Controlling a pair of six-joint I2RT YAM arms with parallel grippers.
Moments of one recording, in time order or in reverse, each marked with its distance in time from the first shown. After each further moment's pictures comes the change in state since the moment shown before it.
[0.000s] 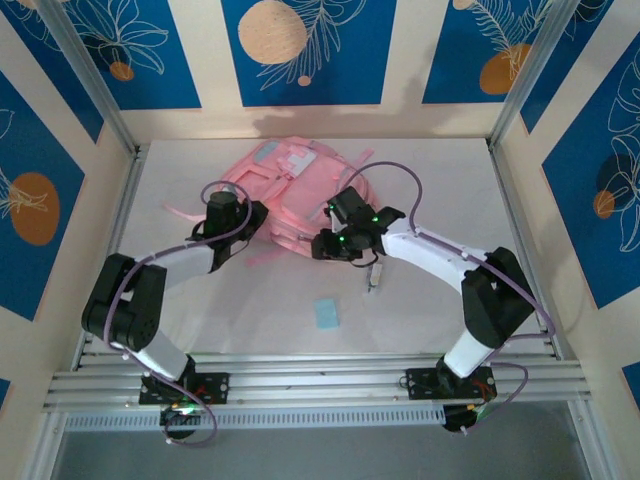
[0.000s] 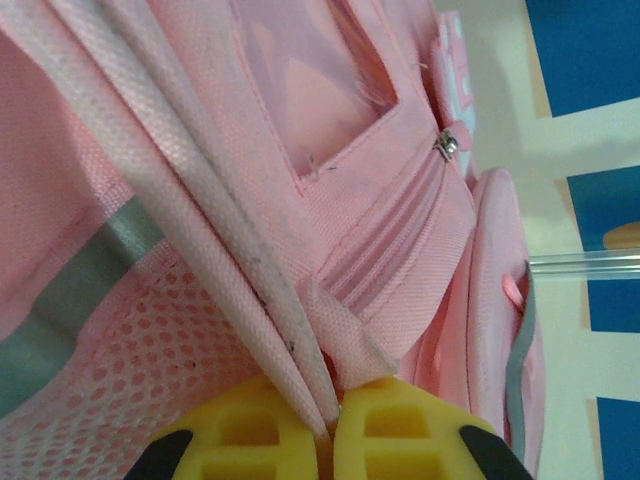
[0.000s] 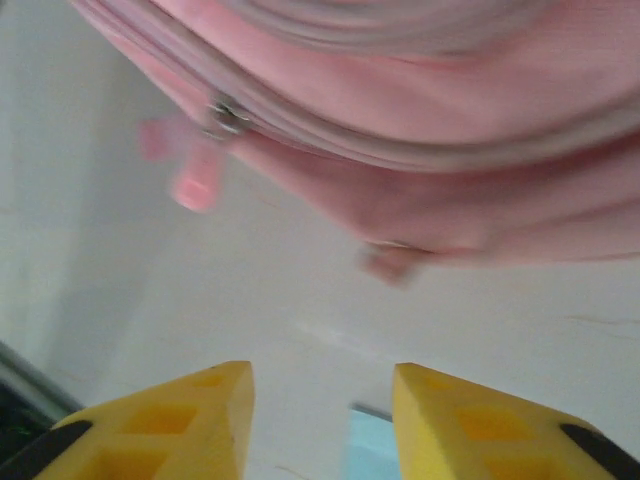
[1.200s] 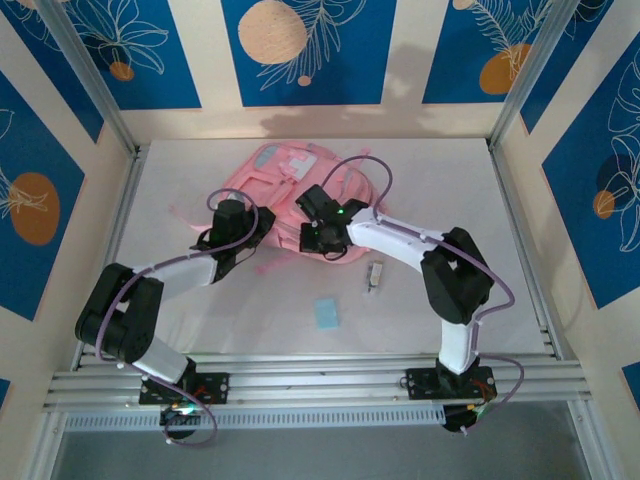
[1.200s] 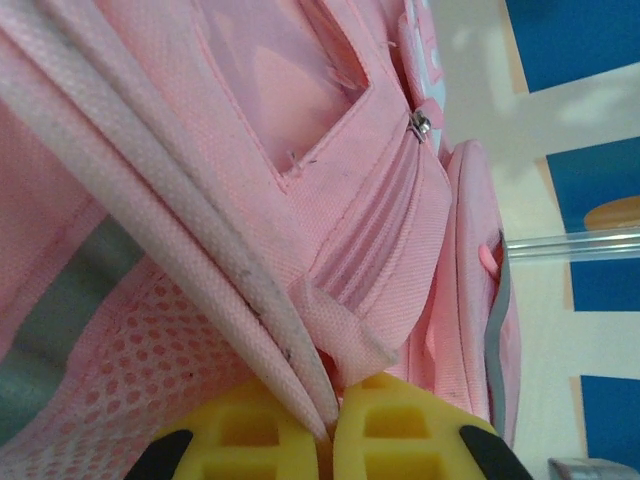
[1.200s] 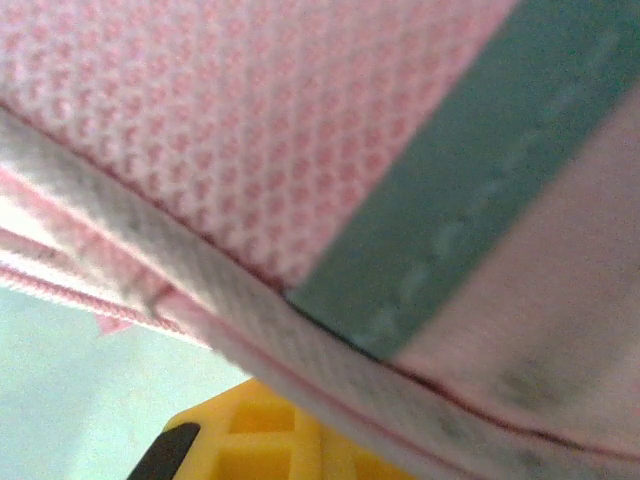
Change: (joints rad) left arm -0.064 -0.060 -0.054 0.013 -0.064 -0.020; right arm 0.054 0.230 0.214 -0.089 0.217 0.081
